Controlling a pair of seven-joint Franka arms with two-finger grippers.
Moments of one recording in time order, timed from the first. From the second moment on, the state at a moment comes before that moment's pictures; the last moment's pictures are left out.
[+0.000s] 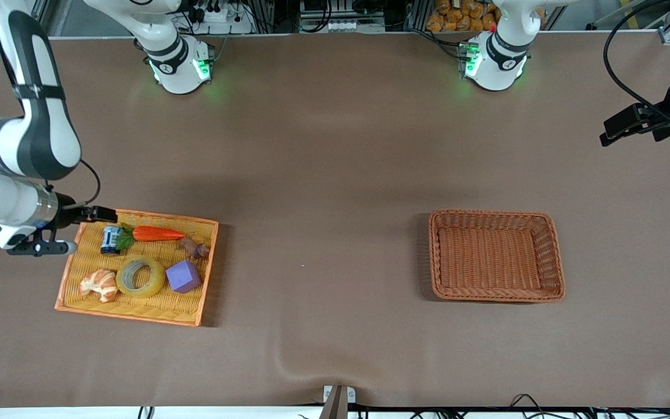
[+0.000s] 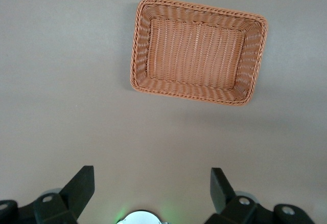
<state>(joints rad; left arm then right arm) 0.06 0.03 -0.11 -1.47 -0.02 1.42 -0.15 -0.07 0.34 -0.02 -1.82 0.02 2.03 -0.09</state>
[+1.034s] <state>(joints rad) 0.07 0.06 -0.11 -1.47 -0.02 1.46 -0.15 -0.07 0.59 -0.01 -1.73 0.02 2.26 0.45</state>
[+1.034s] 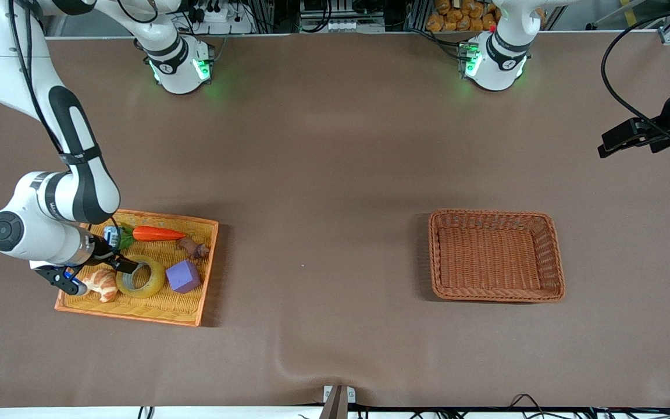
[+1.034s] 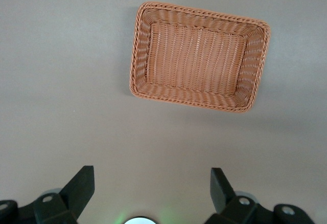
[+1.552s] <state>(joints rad) 0.07 0.08 -0.11 -1.47 -0.02 1.46 -0.15 -0.07 0.64 -0.01 -1.76 0.02 2.40 0.47</state>
